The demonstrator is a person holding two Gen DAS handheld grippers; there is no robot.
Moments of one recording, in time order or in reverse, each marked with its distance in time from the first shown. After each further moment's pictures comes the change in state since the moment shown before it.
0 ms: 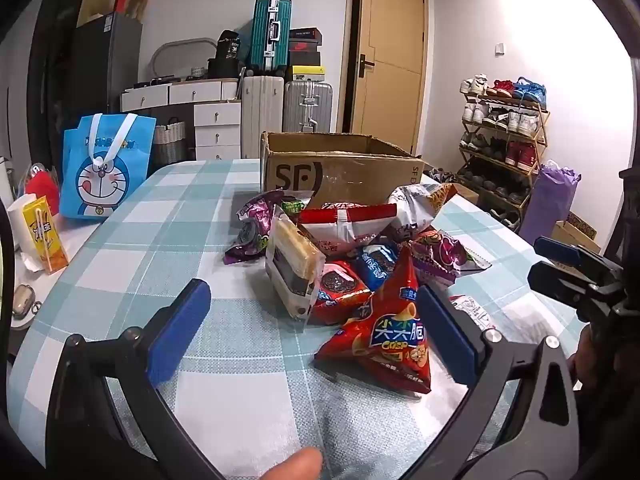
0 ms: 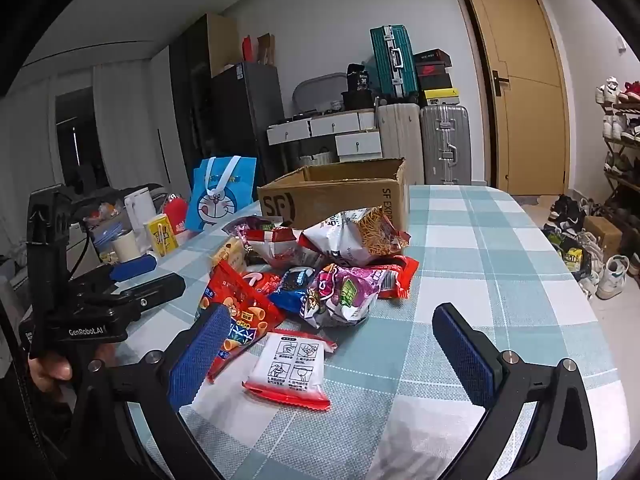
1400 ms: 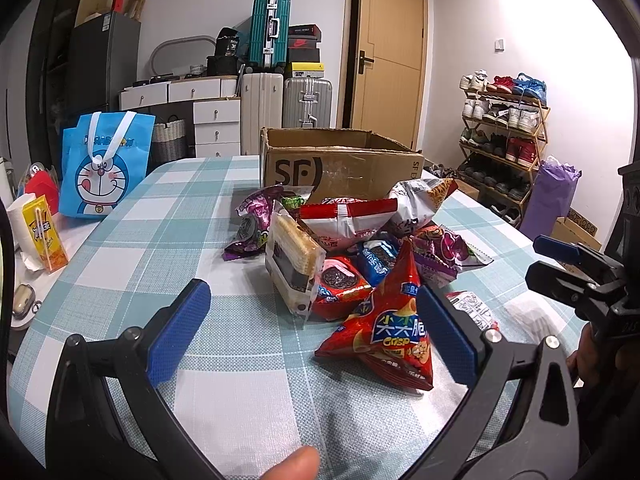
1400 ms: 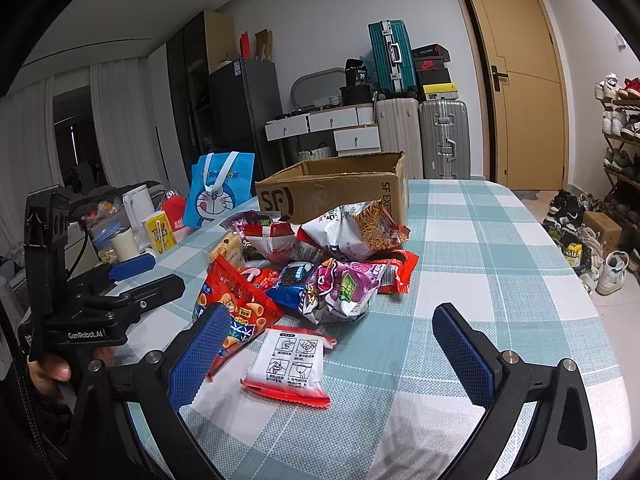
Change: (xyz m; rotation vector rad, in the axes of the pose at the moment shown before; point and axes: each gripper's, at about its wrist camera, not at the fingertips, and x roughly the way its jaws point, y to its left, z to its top) left arm -0.003 0.003 -0.002 0.002 0.028 0.001; right arm 0.002 -0.002 -0.003 0.013 0.016 0.002
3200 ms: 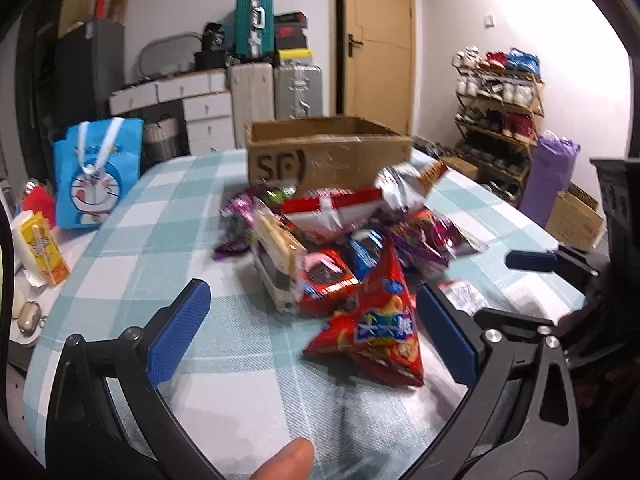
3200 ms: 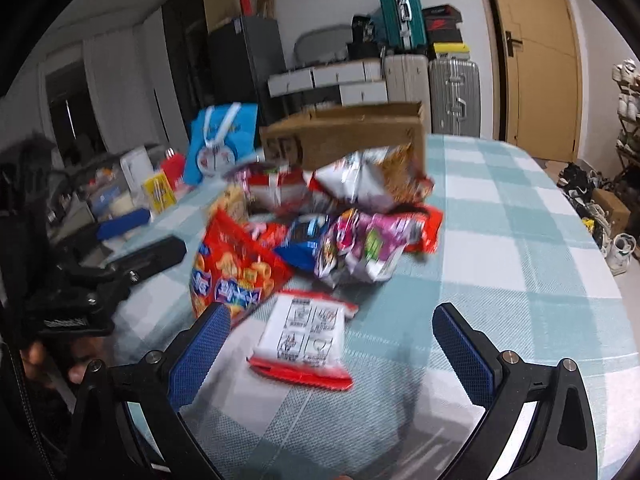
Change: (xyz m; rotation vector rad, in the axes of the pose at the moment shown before) left arm 0.012 -0.019 0.008 0.080 0.080 -0.010; right arm 0.042 0.014 -0.005 -0.017 0.203 0.004
